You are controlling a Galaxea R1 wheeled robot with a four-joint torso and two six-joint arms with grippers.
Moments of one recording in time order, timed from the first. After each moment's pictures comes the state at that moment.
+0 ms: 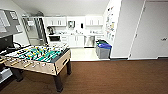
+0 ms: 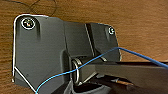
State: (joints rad) left arm 1.47 2.71 -2.16 -0.01 -0.05 0.06; right arm -1.48 2.76 -2.21 -0.08 0.03 0.10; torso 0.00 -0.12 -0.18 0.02
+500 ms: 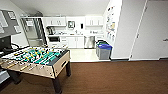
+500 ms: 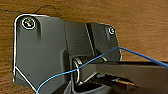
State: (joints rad) left arm 1.47 2.71 -2.16 -0.01 -0.05 0.06; right arm -1.48 2.76 -2.21 -0.08 0.03 0.10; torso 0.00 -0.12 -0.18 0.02
